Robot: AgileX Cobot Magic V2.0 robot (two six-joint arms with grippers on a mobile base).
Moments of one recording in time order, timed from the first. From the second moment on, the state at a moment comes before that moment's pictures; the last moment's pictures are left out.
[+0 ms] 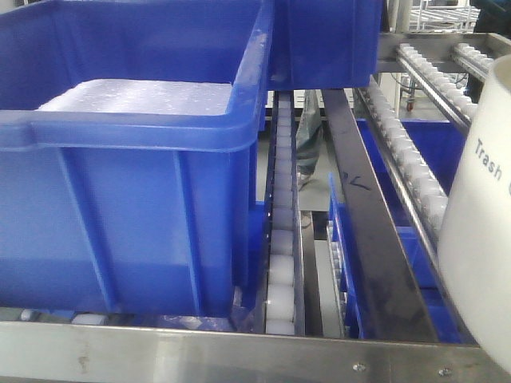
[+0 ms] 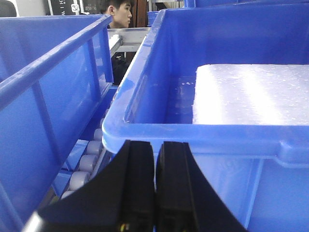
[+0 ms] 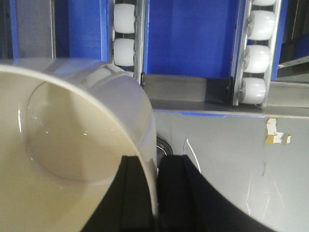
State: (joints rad) left arm -0.02 -0.01 0.01 -0.07 0.08 0.10; right arm 0.38 0.89 -0.83 -0.09 1.18 0.47
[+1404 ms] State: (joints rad) left arm -0.02 -0.01 0.01 -0.07 0.08 0.10; right arm 0.18 0.91 -0.92 -0.16 1.18 0.29
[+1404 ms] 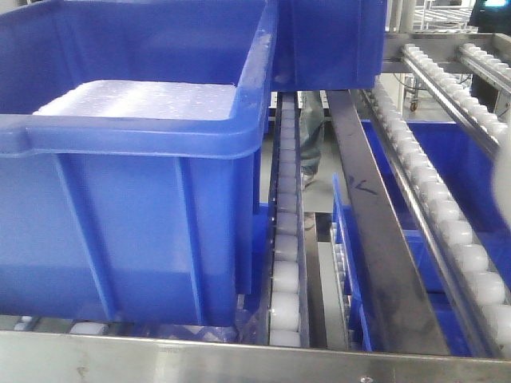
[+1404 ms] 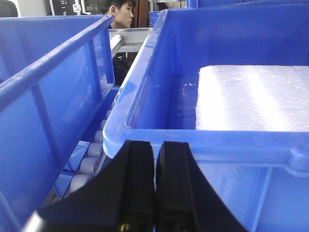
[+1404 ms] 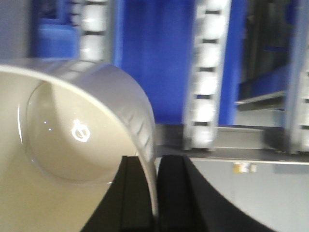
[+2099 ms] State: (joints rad) left arm -0.02 -0.01 0.01 -0.07 0.08 0.10; right arm -0.17 1.16 -0.90 0.02 0.93 -0.07
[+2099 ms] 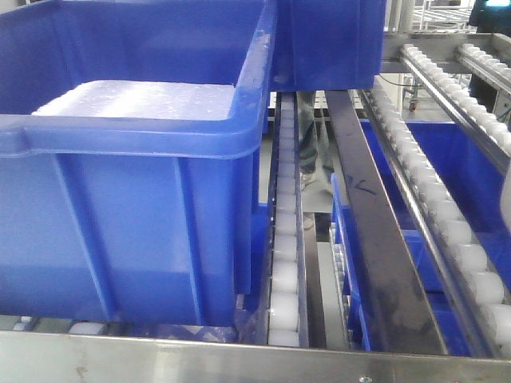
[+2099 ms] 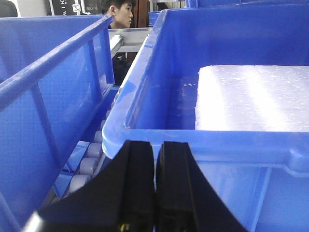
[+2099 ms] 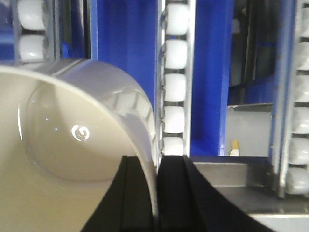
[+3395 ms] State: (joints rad) left arm -0.02 -0.01 0.01 -0.07 0.08 0.10; right arm -0.21 1.22 -0.74 0.02 0.77 -0.09
